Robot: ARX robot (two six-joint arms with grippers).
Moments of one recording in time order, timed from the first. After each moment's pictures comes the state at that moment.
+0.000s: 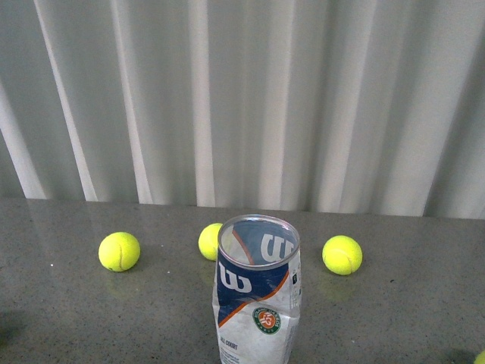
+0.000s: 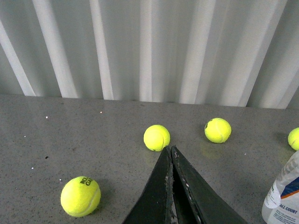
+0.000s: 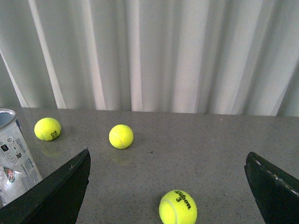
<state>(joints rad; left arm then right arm) -0.10 0.75 0.10 0.64 -0.10 -0.01 0.00 0.00 0.01 0.00 0.00 0.00</state>
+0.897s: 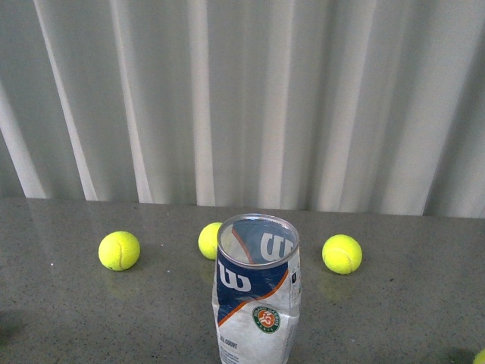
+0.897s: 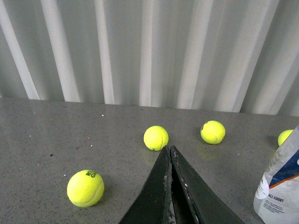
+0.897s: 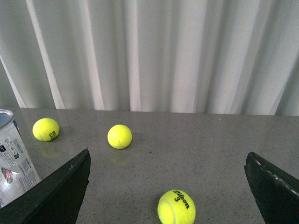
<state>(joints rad) 0.00 0.33 0.02 0.34 0.00 0.00 0.00 0.00 0.01 0.00 0.00 0.00</state>
